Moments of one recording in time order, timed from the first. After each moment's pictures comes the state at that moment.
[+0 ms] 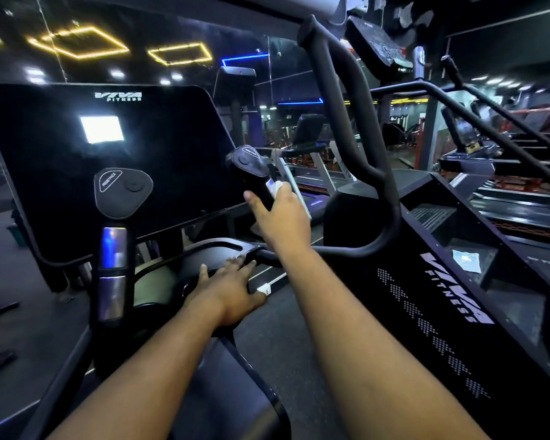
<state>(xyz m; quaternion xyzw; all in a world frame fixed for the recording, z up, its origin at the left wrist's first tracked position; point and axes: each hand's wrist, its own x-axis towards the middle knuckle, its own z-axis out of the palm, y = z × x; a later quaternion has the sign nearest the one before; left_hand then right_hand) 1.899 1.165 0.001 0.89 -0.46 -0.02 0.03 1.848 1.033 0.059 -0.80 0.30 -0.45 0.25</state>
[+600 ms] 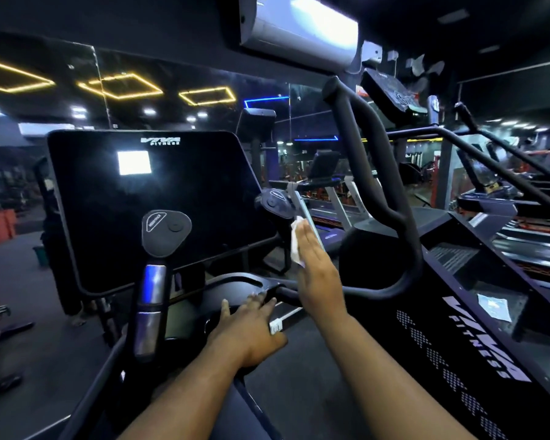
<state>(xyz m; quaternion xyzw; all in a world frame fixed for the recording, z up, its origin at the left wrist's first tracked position) 1.903 1.167 -0.003 0.89 -0.46 -0.01 0.04 1.834 1.013 0.012 -0.80 0.04 -0.58 0.16</state>
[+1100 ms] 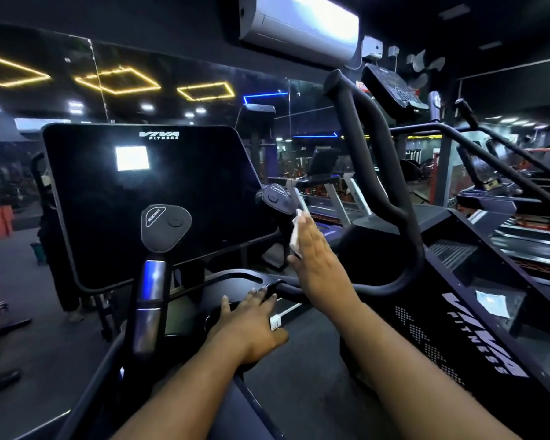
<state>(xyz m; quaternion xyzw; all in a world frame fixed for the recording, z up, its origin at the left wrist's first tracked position) 1.900 1.167 -0.001 0.88 -0.46 -0.02 0.04 1.833 0.990 0.011 -0.87 0.02 -0.50 0.04</state>
